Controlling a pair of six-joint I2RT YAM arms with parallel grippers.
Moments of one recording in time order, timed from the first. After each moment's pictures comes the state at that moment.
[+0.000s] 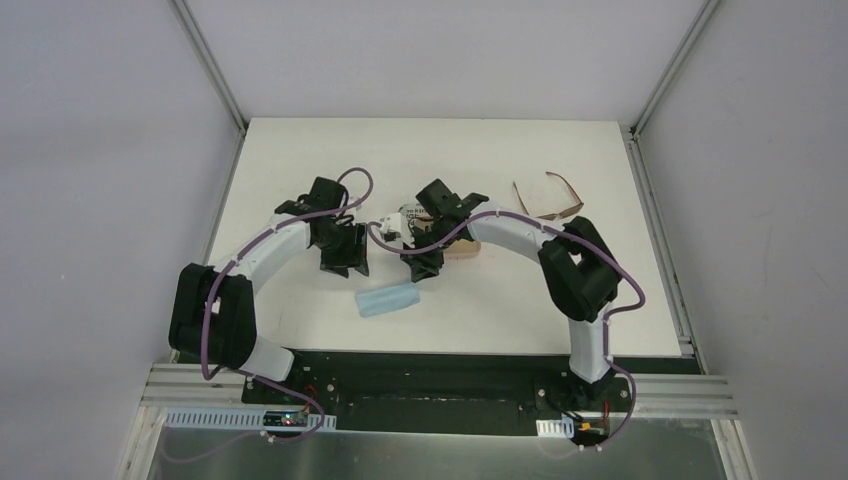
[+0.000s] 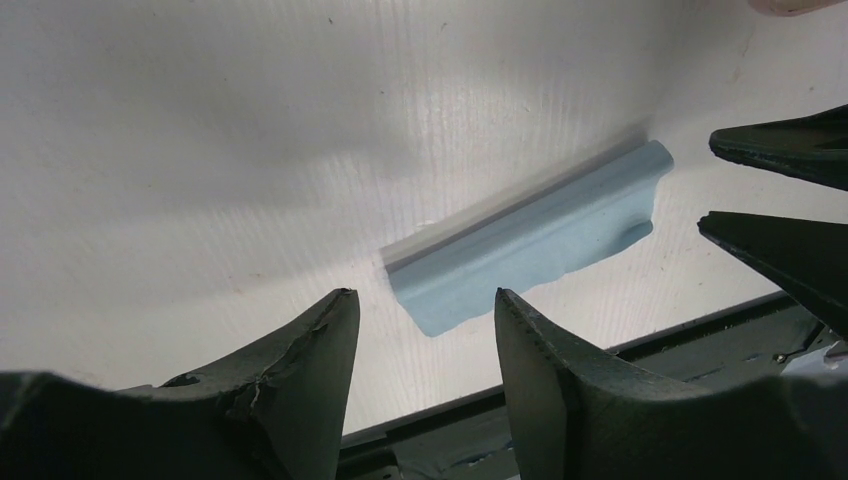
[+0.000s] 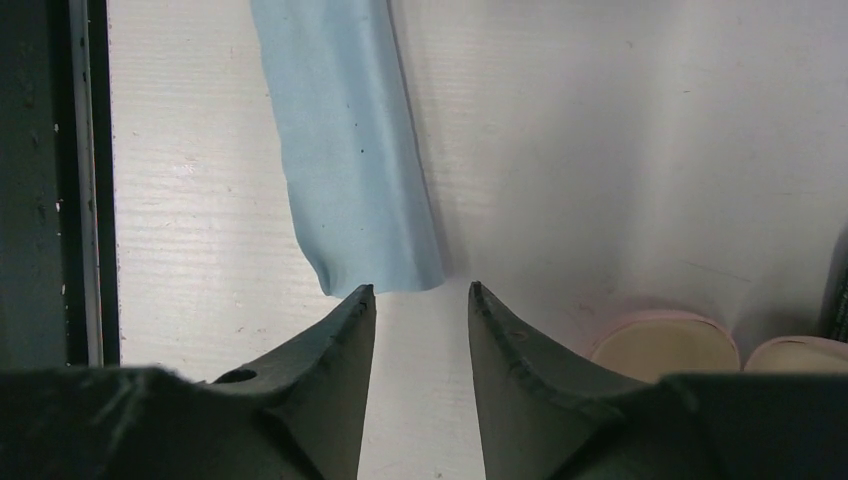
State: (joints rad) left arm -0.29 1.46 0.97 -0.75 0.29 -0.29; right arm 0.79 1.96 1.43 -0.62 -0.64 -0.70
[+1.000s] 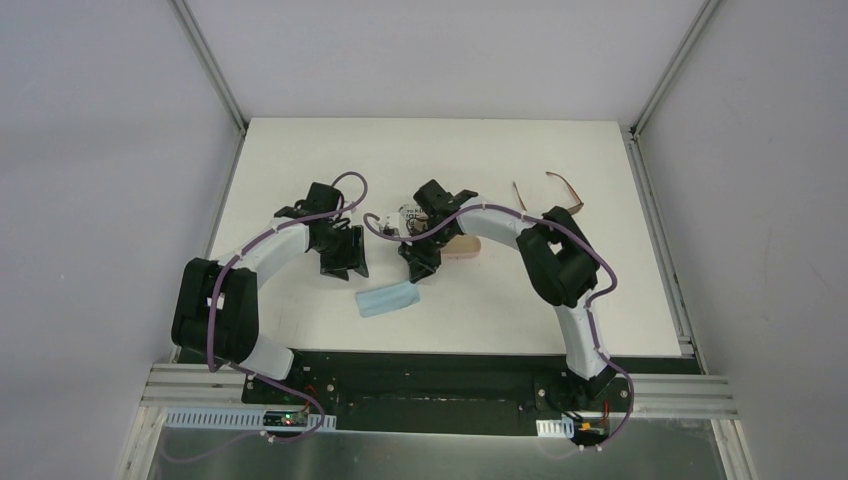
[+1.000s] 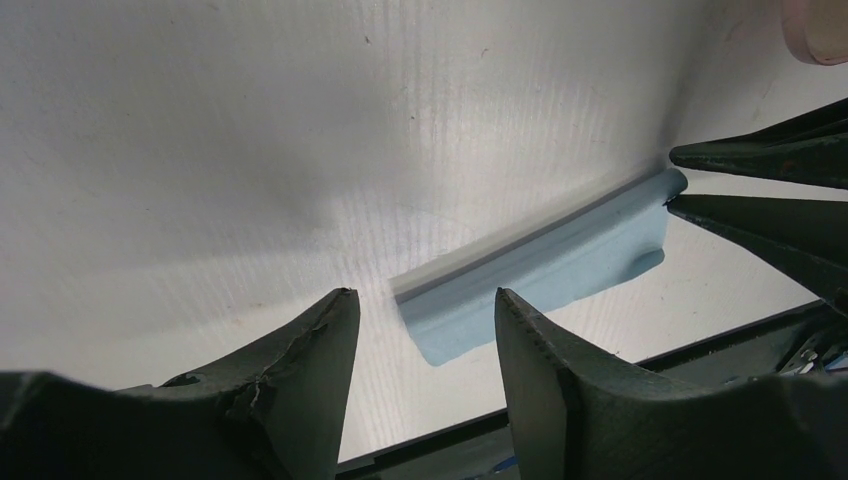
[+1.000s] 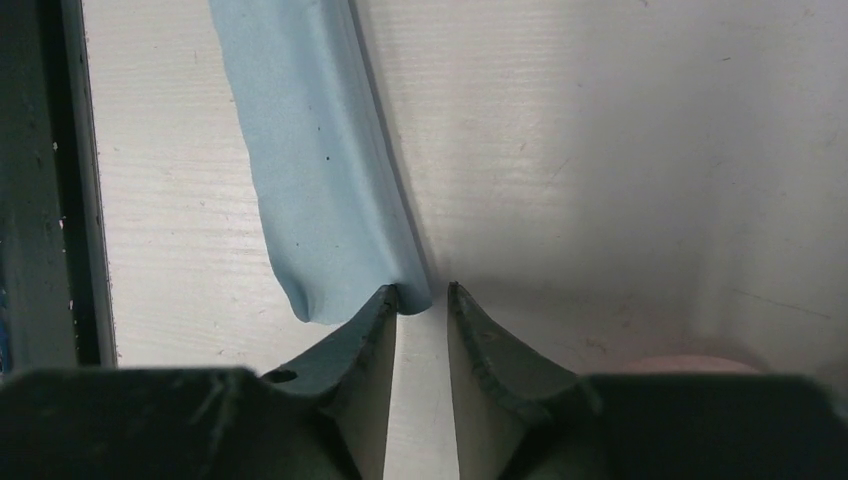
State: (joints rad) left arm -0.25 1.48 0.90 -0.65 0.32 -0.34; right arm 0.76 2.13 1.54 -0.67 -0.72 -0.66
